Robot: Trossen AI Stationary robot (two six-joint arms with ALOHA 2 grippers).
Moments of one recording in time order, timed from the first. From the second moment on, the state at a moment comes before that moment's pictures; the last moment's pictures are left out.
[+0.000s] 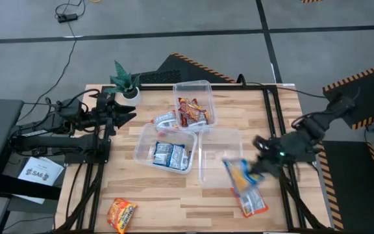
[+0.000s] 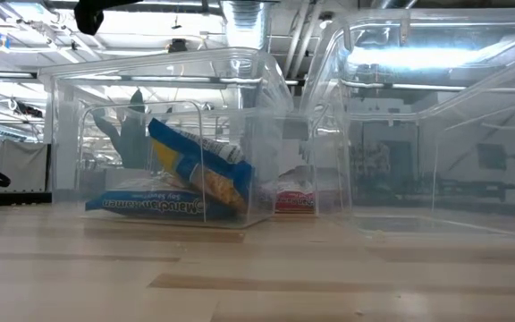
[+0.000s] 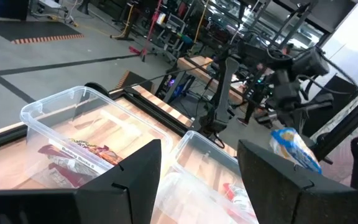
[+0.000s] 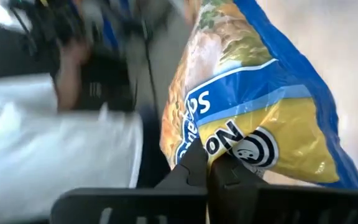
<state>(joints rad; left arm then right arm) 0.13 0.48 0.73 -0.23 -0.17 -0.52 0.55 0.90 1.01 -0.54 0.02 1.14</state>
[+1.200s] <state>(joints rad) 0.13 0.48 0.74 -0.16 -0.19 -0.54 0.12 1.79 1.55 -0.30 0.17 0.37</state>
